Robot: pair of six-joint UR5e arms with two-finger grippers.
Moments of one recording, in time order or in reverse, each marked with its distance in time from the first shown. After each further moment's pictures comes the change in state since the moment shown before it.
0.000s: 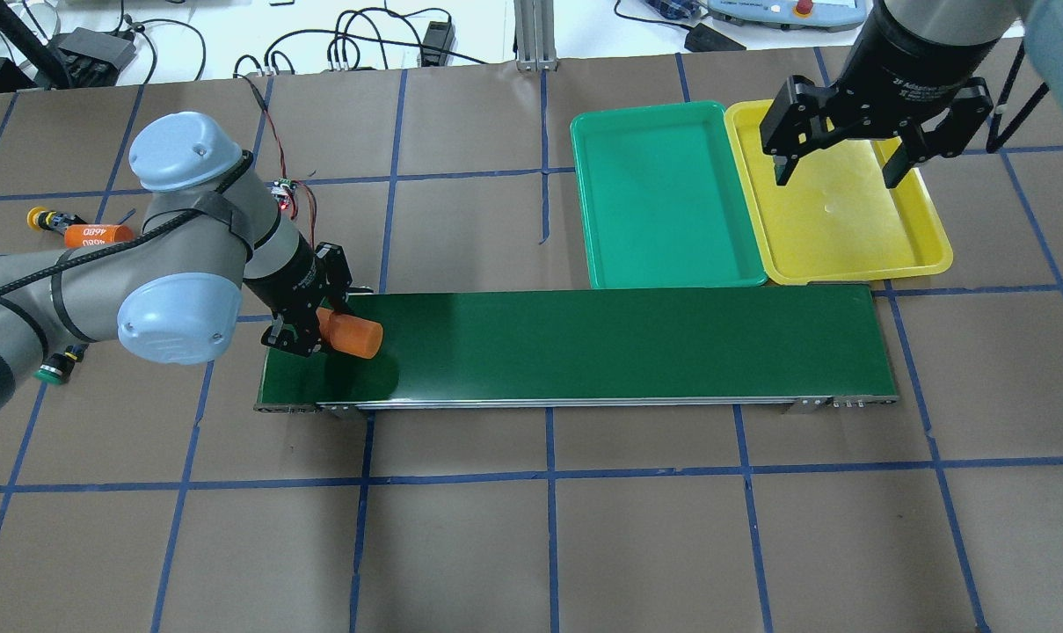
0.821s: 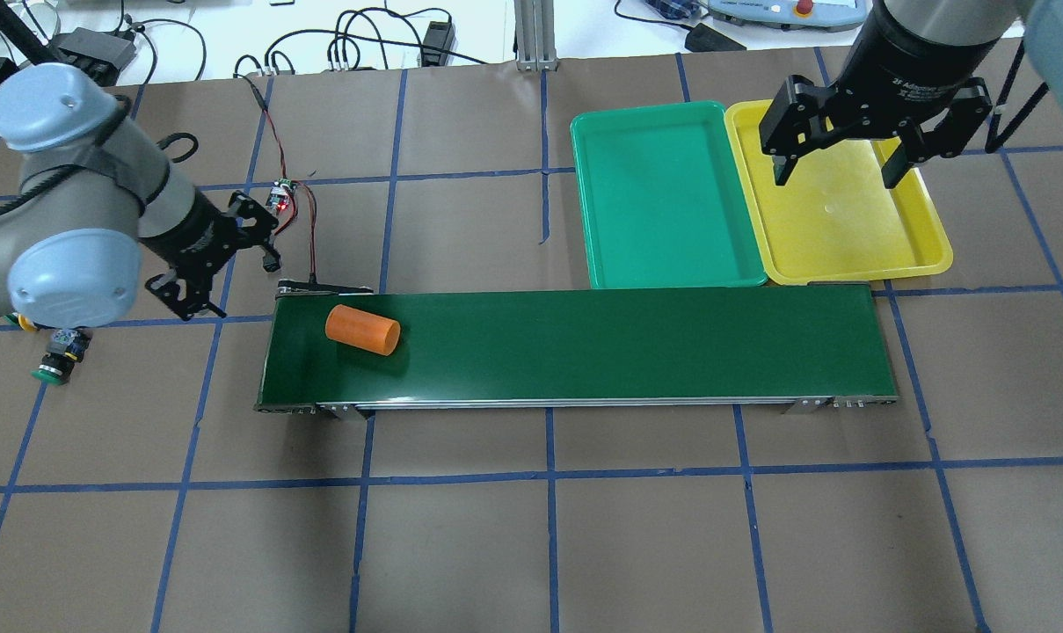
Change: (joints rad) left arm 0.253 0.014 0.080 0.009 0.023 0.597; right arm 0.000 0.000 0.000 0.000 0.002 0.000
